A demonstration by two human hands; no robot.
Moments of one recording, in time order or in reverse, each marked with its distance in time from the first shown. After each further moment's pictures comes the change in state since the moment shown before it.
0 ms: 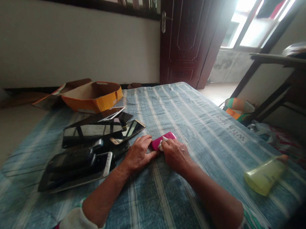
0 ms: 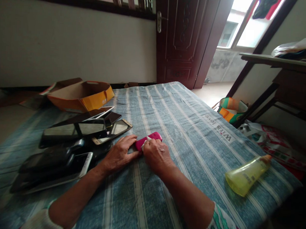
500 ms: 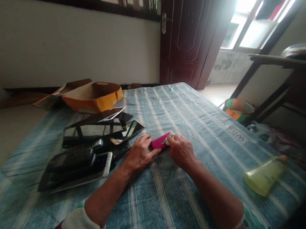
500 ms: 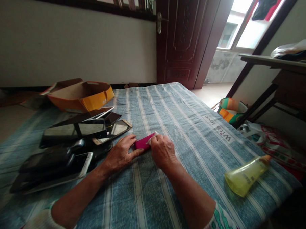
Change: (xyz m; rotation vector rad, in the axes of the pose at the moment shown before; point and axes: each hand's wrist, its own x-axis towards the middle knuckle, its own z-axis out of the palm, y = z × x) left_hand 0.000 0.006 0.001 -0.014 0.026 -0.053; right_hand 0.004 0.021 0.002 0.005 0.058 0.151
